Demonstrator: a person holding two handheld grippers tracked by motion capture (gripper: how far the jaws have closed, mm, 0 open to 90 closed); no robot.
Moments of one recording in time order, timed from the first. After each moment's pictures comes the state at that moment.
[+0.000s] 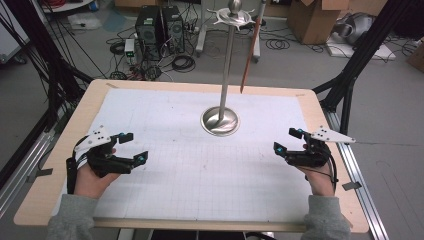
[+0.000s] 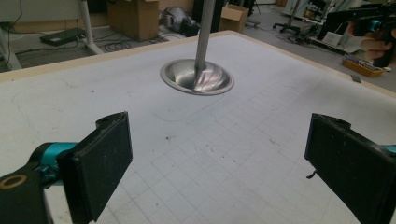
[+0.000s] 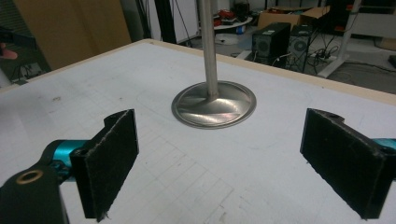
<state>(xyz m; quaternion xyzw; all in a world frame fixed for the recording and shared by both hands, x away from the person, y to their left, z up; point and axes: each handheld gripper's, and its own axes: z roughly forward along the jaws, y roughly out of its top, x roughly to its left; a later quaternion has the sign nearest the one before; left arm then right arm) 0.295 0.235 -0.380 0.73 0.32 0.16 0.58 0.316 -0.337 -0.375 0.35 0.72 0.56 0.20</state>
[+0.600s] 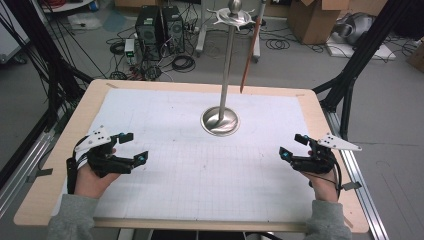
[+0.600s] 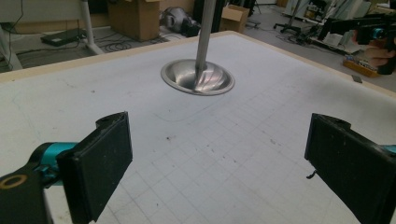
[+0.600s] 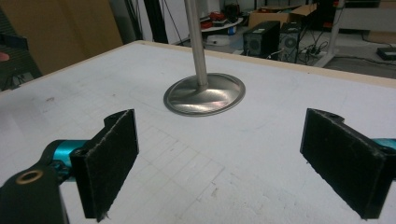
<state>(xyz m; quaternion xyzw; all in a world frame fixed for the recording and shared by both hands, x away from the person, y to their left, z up) 0.295 0.235 -0.381 0.73 0.32 0.16 0.58 0.305 -0.353 -0.390 0.38 0.70 0.57 0.19</state>
